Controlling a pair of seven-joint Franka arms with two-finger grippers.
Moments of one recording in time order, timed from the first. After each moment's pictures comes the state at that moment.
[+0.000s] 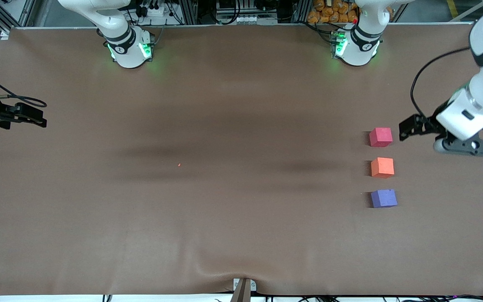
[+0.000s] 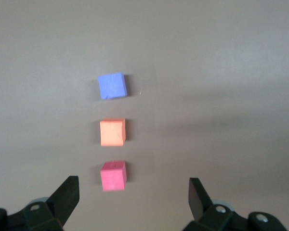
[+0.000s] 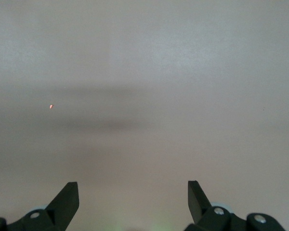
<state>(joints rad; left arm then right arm) 0.11 0.09 -0.26 -1.59 0.02 1.68 -0.03 0.08 0.13 -0.12 -1.45 0.01 1.46 -0.08</state>
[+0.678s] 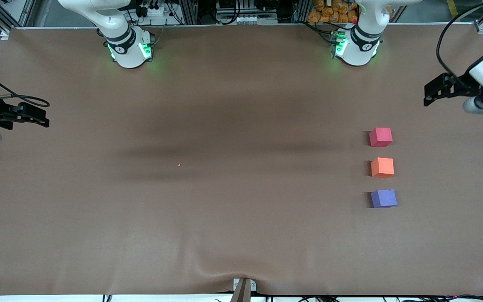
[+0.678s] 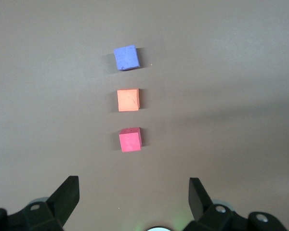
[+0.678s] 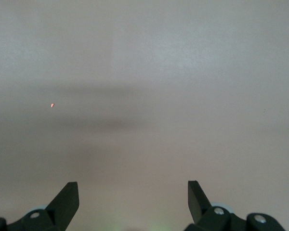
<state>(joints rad) 0.01 0.00 -0.11 -1.49 0.02 1.46 0.06 0.08 0.13 -0.11 -1.45 0.01 1.46 -0.09</state>
